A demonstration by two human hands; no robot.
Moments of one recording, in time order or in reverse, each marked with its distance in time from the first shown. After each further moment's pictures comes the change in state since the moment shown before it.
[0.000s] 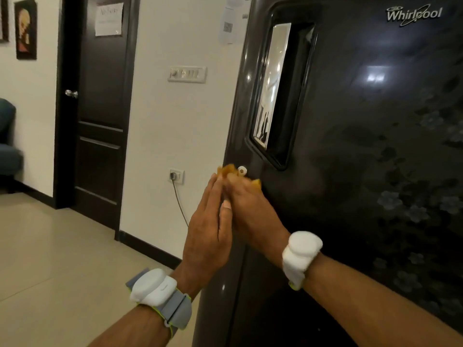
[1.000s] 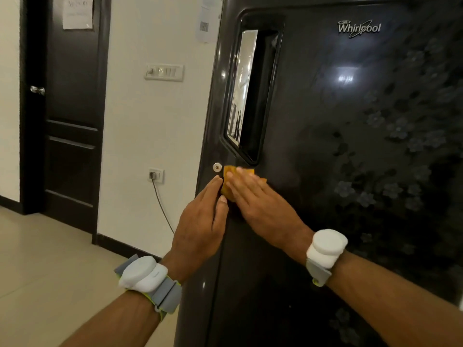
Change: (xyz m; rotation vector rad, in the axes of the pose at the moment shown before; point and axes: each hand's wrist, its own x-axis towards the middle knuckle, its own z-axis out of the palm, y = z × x) left_hand 0.001 0.023 0.009 0.117 -0.112 0.083; right_hand -0.057 0.054 -0.032 -0.020 0.041 -0.032
